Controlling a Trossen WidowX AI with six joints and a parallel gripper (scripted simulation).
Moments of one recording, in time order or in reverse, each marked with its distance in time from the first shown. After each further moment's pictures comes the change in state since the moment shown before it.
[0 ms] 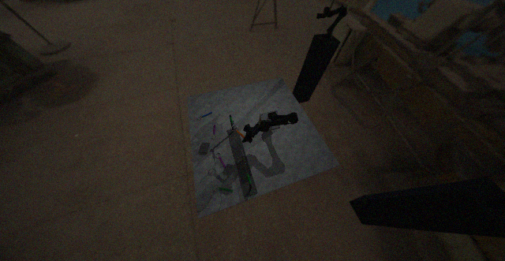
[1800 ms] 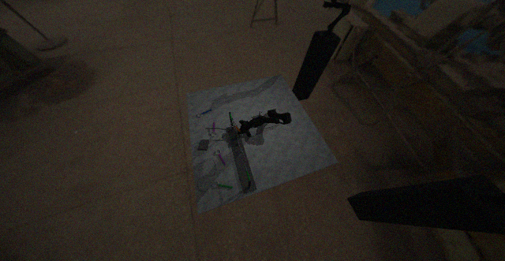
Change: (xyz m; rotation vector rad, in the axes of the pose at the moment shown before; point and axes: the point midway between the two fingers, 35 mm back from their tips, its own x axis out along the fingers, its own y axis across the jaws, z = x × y) arm -0.062 -0.144 0.099 -1.134 0.074 -0.560
